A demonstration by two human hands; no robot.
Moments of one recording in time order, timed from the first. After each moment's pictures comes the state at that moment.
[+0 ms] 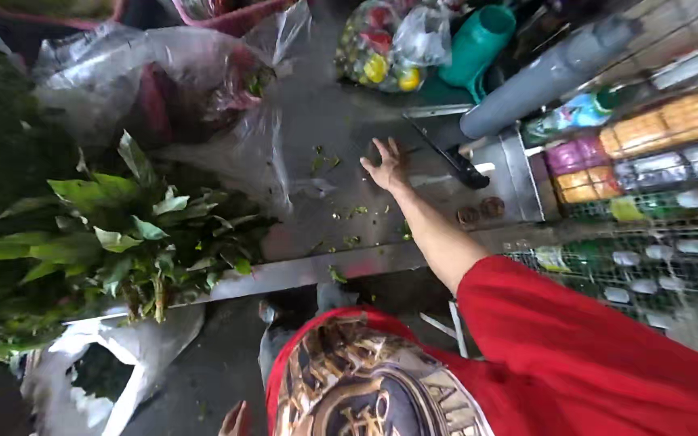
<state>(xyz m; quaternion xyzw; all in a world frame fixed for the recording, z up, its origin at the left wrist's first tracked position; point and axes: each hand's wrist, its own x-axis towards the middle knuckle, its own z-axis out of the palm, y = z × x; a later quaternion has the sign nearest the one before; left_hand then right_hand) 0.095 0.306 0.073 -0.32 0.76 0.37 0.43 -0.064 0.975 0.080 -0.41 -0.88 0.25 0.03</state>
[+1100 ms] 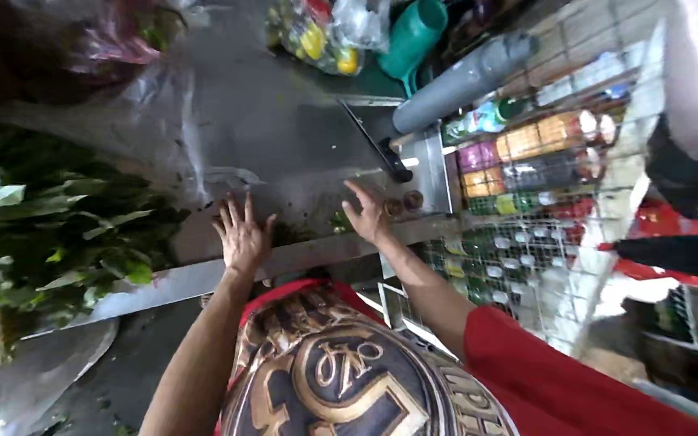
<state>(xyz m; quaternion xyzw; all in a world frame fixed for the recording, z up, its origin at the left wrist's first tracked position) -0.073 0.716 0.073 0.31 0.92 0.18 0.19 0.100 0.951 0.137 -0.33 -0.90 0.28 0.01</state>
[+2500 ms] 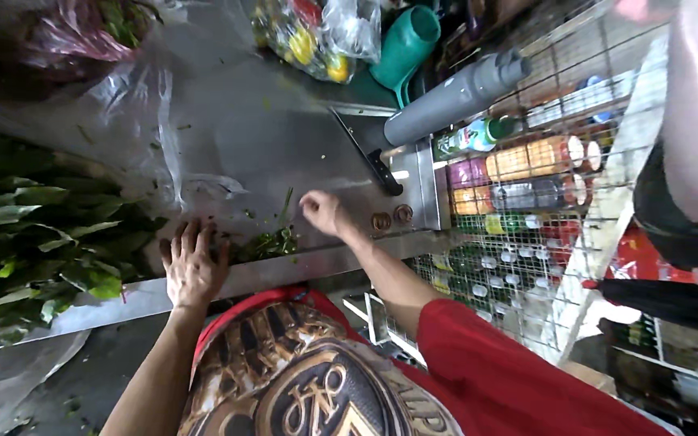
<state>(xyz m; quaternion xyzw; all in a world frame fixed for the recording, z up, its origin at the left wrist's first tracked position) -0.084 0.657 0.073 0.31 0.92 0.19 0.11 0.020 0.953 0.142 -0.31 -0.85 0.38 -0.19</state>
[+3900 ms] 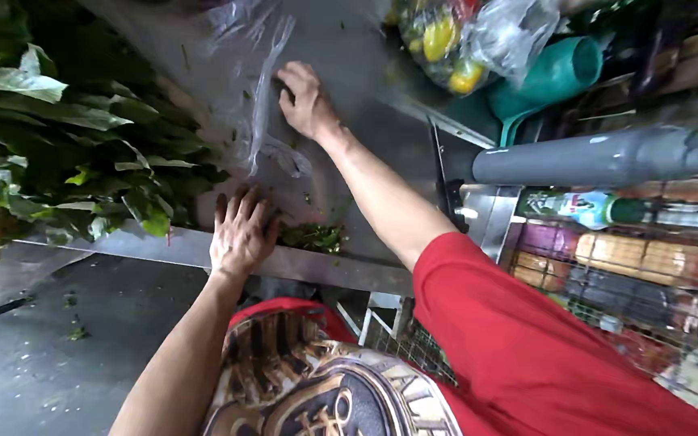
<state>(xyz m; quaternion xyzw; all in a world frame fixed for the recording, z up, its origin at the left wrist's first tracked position) -0.083 0.655 0.072 0.30 0.93 0.20 0.10 -0.238 0.911 0.067 0.04 -0.96 0.26 0.08</state>
